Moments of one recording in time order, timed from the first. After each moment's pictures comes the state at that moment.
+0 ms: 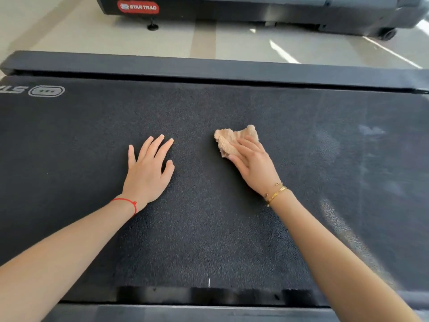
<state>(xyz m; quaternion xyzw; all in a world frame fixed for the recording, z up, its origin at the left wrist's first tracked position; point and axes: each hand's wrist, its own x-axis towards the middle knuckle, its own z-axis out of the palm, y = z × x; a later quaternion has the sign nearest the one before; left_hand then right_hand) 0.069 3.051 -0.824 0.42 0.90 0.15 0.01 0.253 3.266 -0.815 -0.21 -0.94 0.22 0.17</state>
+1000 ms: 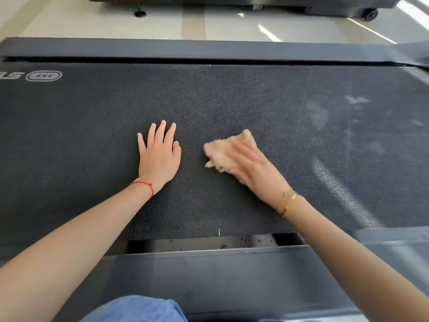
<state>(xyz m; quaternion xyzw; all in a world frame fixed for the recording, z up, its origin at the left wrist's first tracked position) 0.102 3.041 -0.832 0.40 0.91 0.13 -0.02 0.323 3.191 -0.812 -0.13 -0.97 0.16 0.15</state>
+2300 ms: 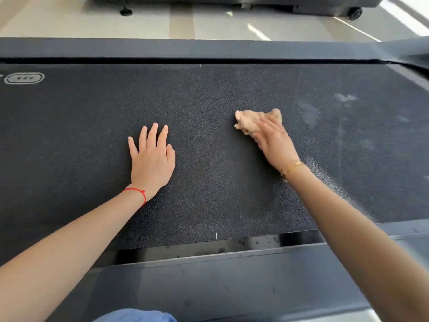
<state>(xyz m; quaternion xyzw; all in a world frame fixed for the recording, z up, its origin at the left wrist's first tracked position) 0.103 3.042 -0.833 0.41 0.90 0.13 -0.03 0.313 3.269 -0.805 -0.27 -0.93 0.15 0.20</state>
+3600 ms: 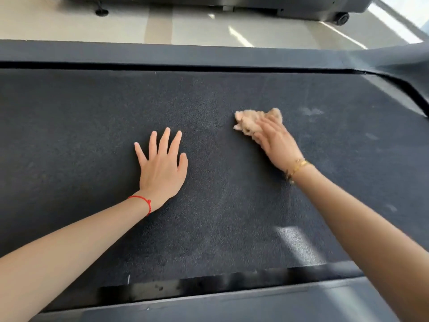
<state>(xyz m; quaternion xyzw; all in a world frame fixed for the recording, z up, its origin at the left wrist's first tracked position) 0.204 3.174 -0.828 0.43 0.89 0.12 0.01 0.385 3.409 -0.799 -0.25 -0.94 0.14 0.16</state>
